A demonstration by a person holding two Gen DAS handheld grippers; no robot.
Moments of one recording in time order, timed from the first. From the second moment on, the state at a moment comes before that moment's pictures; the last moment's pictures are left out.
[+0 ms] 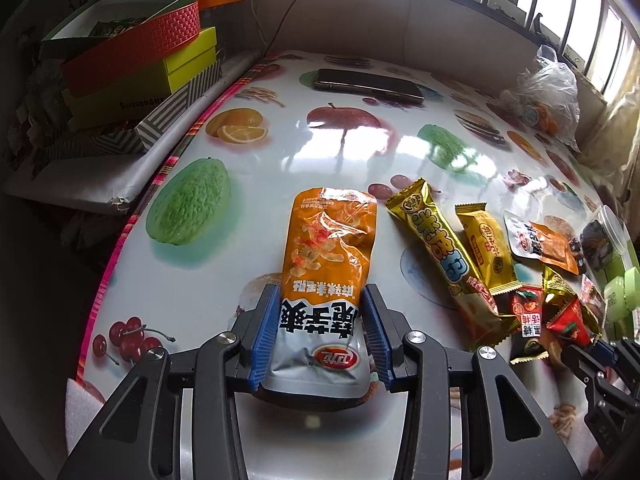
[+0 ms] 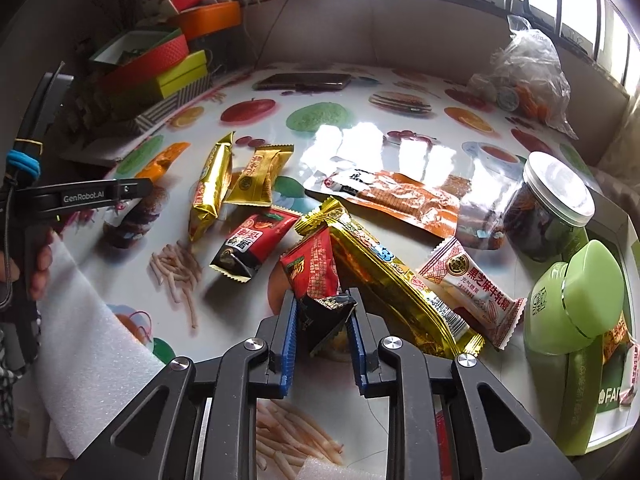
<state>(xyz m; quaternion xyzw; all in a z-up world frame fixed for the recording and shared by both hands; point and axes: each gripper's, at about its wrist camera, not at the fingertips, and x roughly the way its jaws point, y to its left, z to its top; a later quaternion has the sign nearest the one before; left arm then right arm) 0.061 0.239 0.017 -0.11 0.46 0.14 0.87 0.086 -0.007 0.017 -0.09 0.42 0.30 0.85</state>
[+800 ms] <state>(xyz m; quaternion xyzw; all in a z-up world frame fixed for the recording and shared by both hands) 0.063 0.163 0.072 -0.07 0.41 0.06 0.91 0.080 -0.048 0.062 -0.04 0.38 0.28 0.88</state>
